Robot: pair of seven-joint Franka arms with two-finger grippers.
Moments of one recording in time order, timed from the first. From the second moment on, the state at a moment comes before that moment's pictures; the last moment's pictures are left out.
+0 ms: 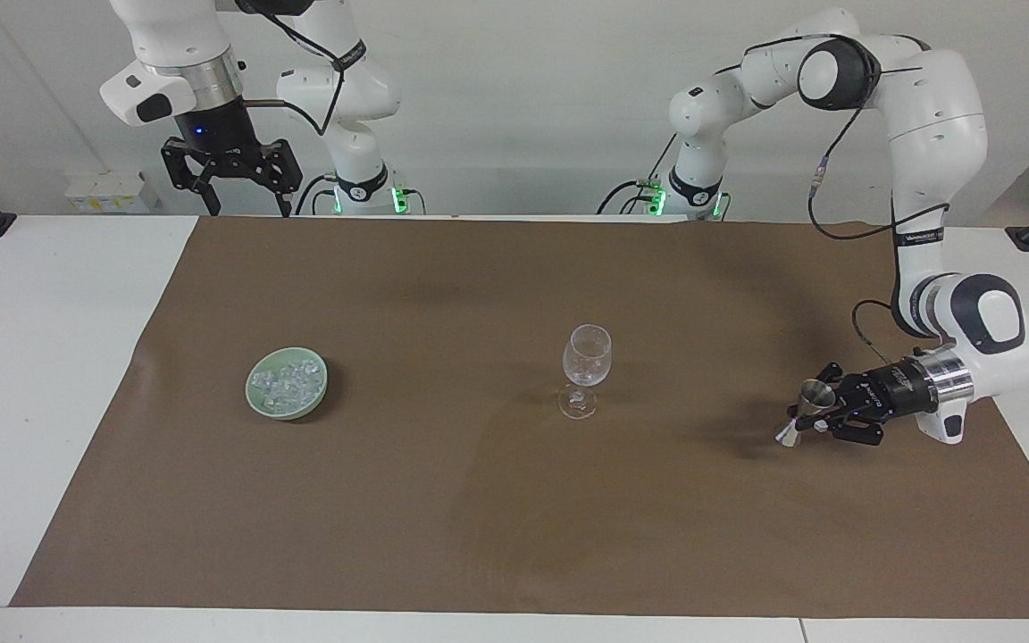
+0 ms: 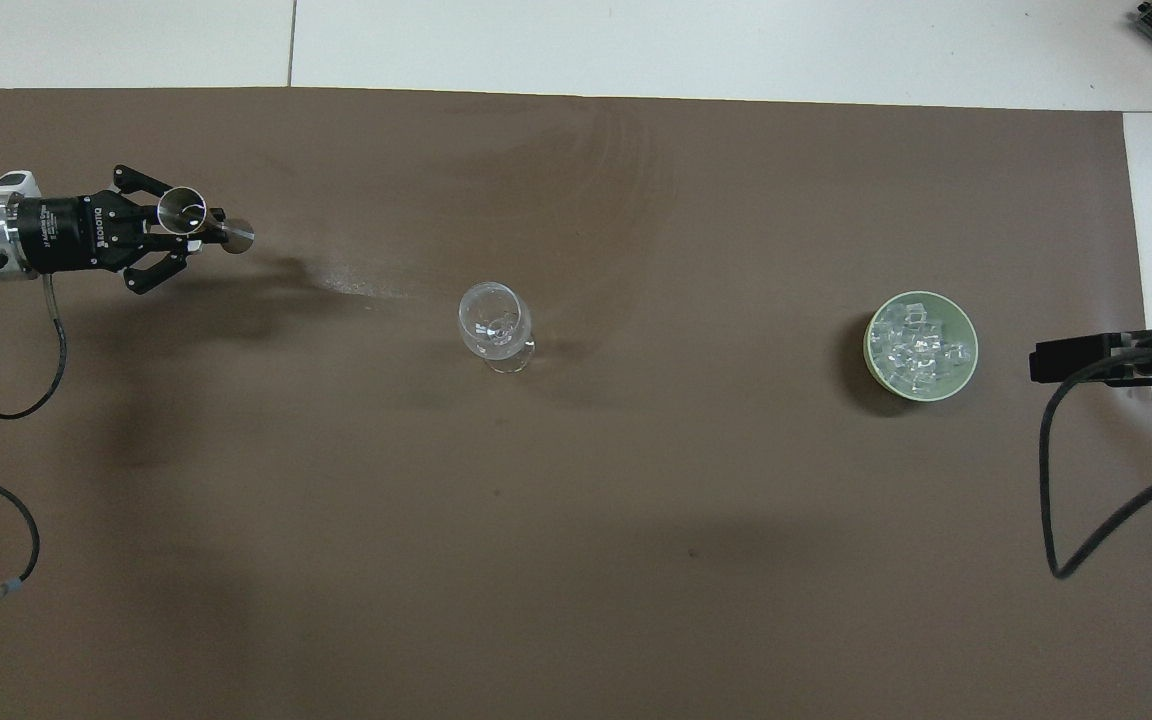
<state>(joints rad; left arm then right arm) 0.44 0.64 -0.26 -1.53 -1.13 1.71 -0.89 0.06 -0.16 -0.02 -1.70 -0.04 1.61 0.04</state>
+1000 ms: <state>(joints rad) 0.21 0.52 -0.26 -1.56 -1.13 1.95 -1.05 0.06 -0.16 -0.02 -1.70 -0.04 1.61 0.04</state>
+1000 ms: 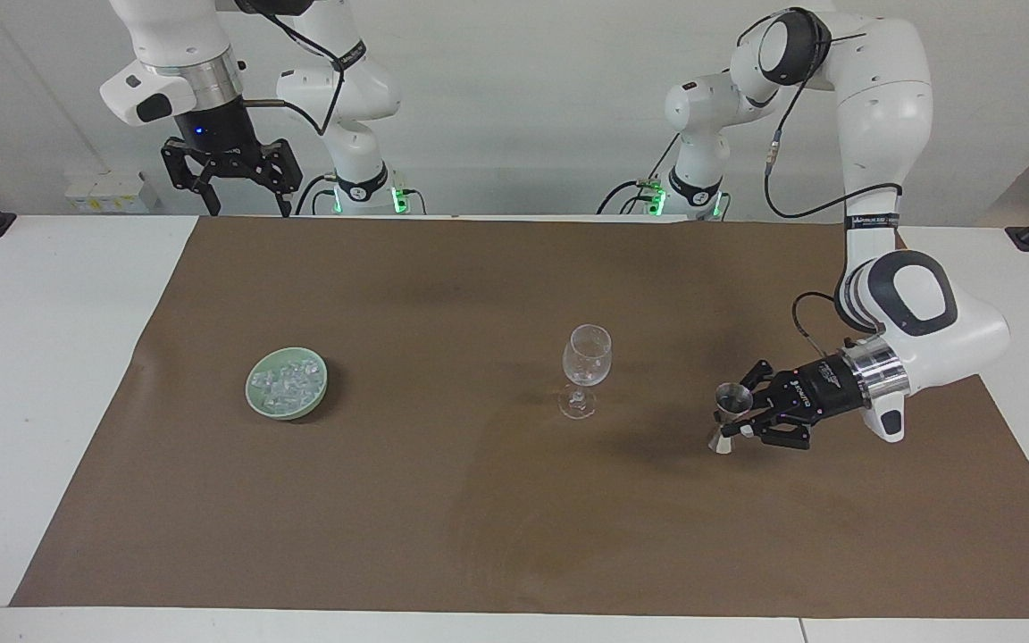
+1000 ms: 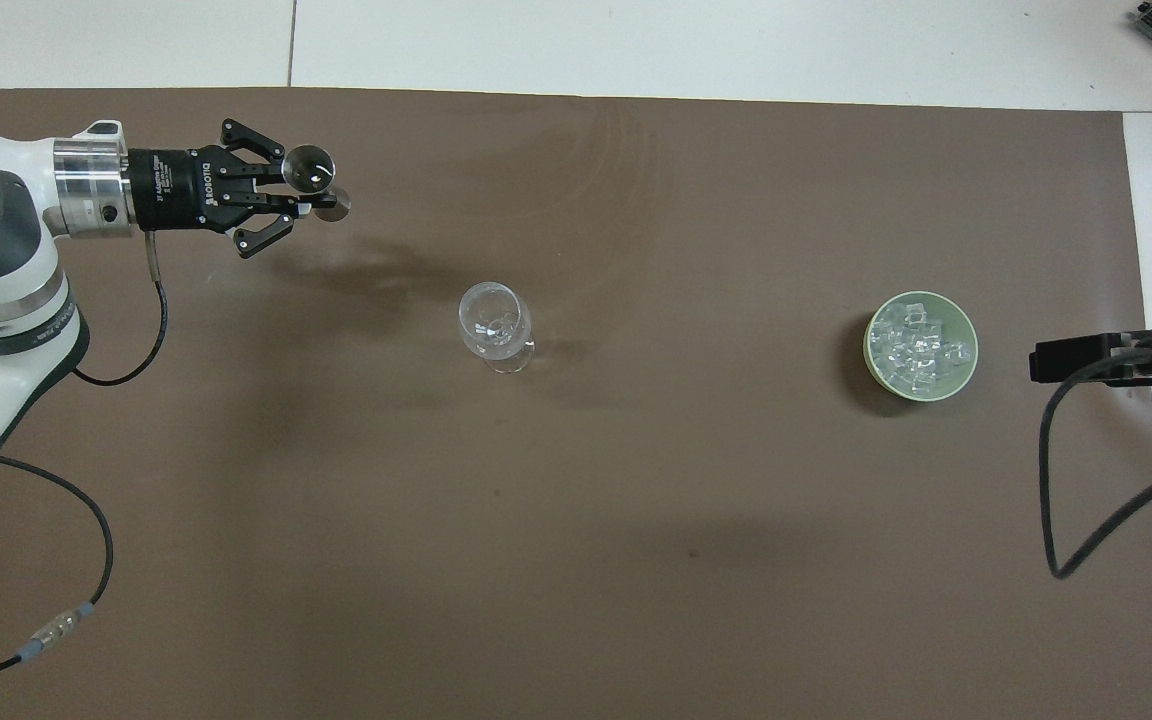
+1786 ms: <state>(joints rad) 0.15 0.40 -0.26 -1.70 -1.13 2.05 -1.05 0.06 -0.16 -0.02 -1.70 -0.04 1.61 0.04</state>
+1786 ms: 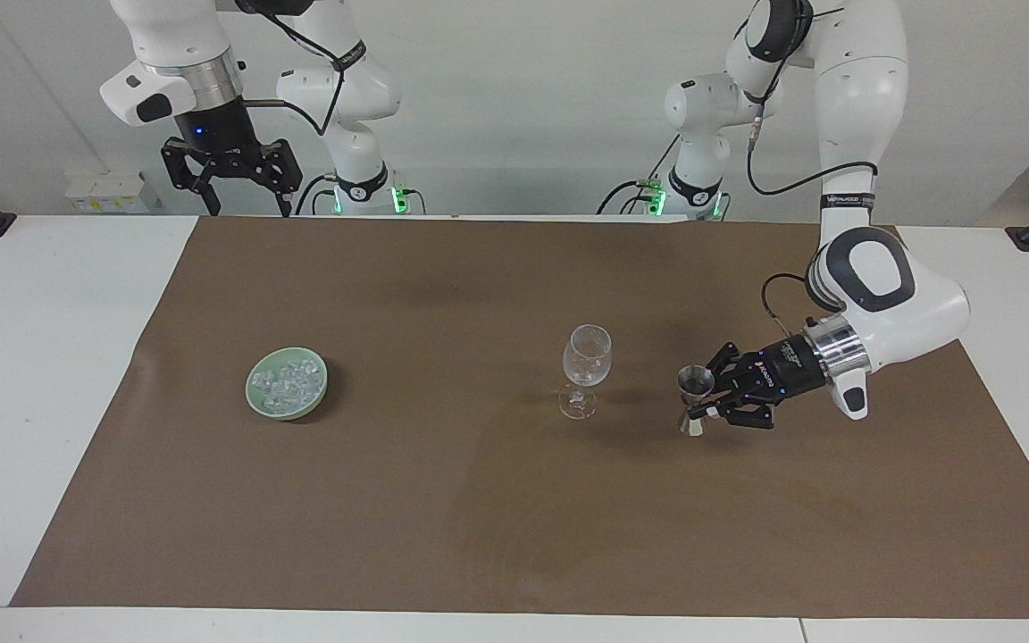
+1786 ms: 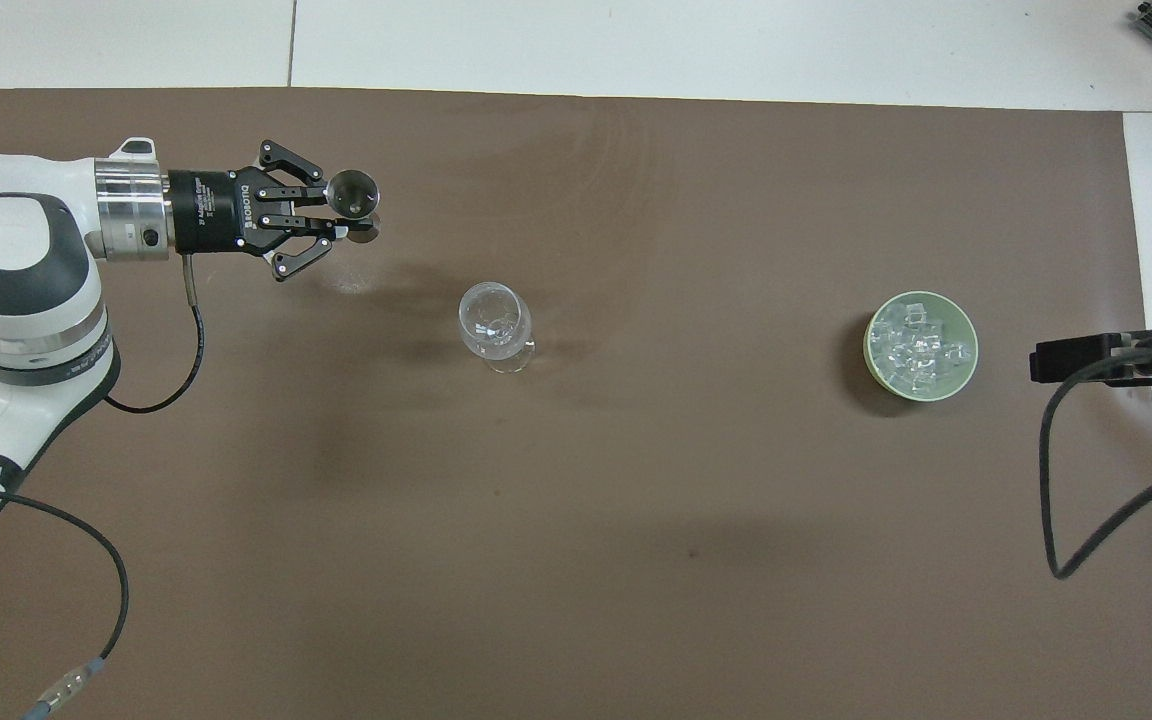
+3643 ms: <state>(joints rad) -0.01 0.19 -0.26 -1.94 -1.15 2.33 -1.05 0.06 -0.16 -0.02 -1.70 -0.04 1.61 0.04</state>
